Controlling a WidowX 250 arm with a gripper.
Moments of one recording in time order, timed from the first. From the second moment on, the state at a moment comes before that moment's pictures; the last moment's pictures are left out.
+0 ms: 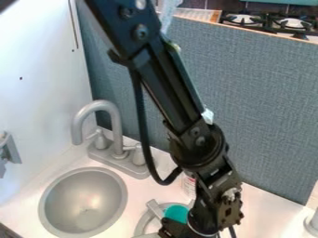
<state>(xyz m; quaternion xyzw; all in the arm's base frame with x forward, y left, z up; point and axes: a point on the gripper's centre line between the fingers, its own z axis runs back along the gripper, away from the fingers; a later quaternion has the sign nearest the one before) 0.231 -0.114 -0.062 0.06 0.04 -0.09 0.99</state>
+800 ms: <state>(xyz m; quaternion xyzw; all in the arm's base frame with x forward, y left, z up) 0.227 -0.128 -0.083 0.01 0.12 -0.04 0.99</state>
